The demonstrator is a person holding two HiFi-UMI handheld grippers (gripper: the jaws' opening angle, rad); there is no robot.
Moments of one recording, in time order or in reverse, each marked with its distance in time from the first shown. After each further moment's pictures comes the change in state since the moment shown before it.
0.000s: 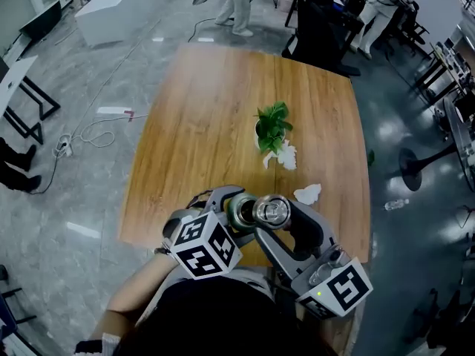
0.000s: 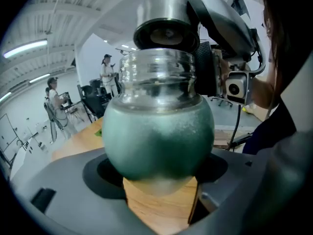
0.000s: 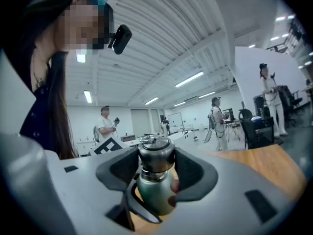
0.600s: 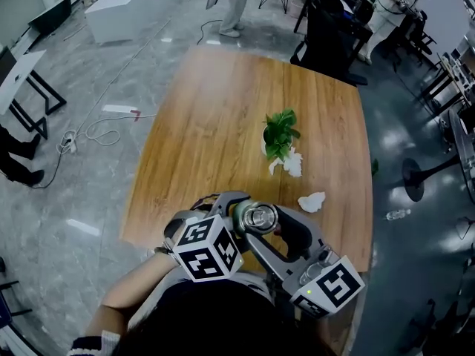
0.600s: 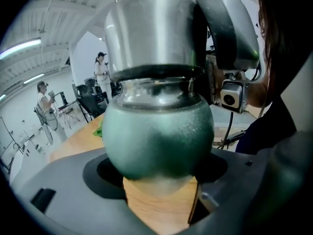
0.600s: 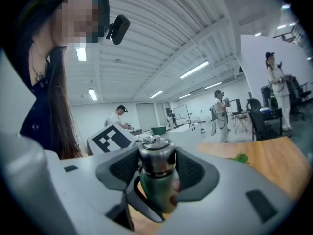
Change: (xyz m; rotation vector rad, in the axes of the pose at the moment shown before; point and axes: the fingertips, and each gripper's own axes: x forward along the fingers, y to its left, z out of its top) left arm -0.005 -0.003 -0.004 0.024 0.025 -0.047; right arm 0.023 0.013 -0.021 0.037 0.074 0.087
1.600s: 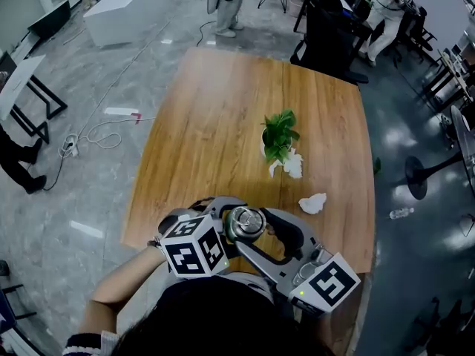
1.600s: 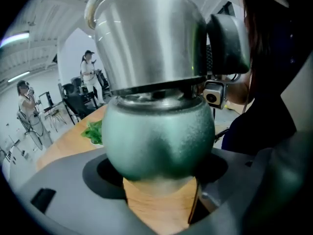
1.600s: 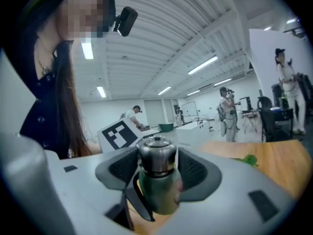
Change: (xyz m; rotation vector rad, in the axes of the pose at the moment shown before) left arm 0.000 -0.008 -0.010 0.054 -0.007 -0.140; right arm 0.010 0.003 -0.010 -0.036 0.053 0.091
